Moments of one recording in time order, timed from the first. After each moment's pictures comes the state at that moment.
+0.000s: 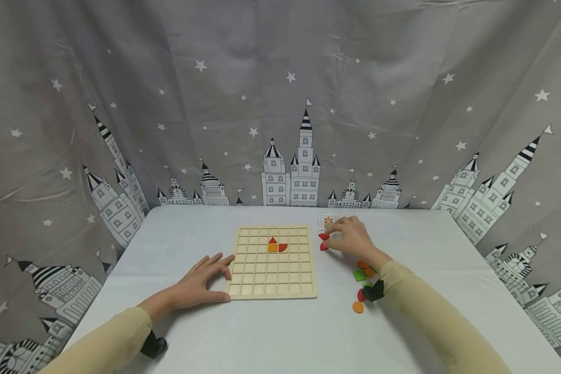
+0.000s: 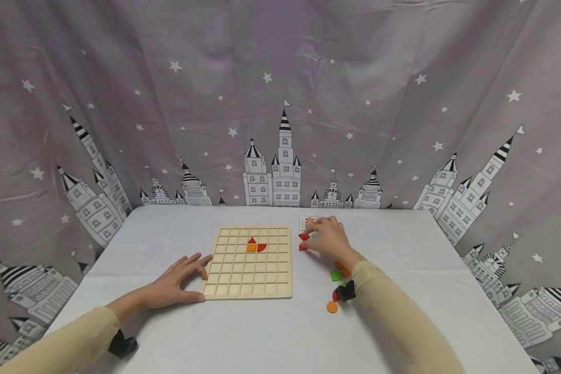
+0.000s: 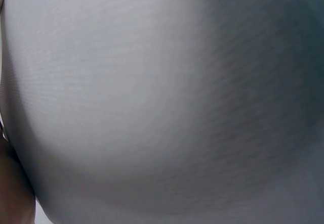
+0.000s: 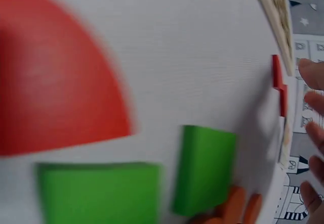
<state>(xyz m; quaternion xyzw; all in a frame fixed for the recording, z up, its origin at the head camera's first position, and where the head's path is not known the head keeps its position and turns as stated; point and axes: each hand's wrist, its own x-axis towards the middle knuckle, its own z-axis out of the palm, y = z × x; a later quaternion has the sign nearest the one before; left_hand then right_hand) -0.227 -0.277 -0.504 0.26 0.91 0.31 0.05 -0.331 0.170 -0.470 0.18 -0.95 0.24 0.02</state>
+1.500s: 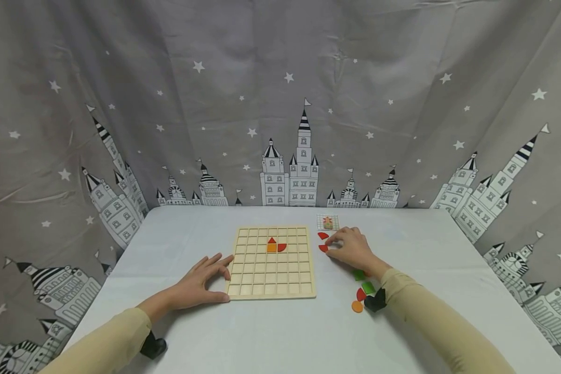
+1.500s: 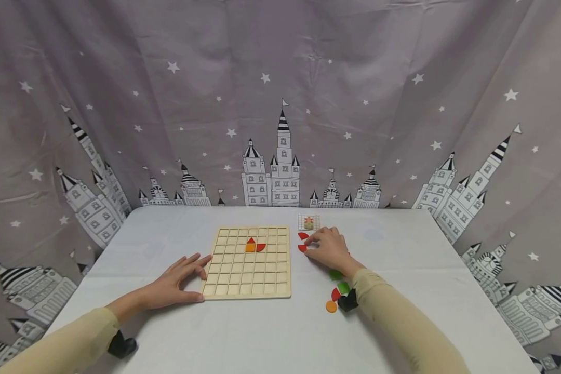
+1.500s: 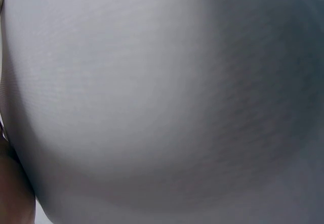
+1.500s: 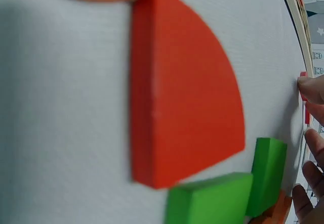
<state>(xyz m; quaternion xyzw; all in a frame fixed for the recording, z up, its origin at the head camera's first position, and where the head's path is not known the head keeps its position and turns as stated) -0.225 -0.275 -0.500 0.26 0.91 0.31 0.06 -0.317 0.174 -0.492 0.15 -0.96 0.24 -0.01</state>
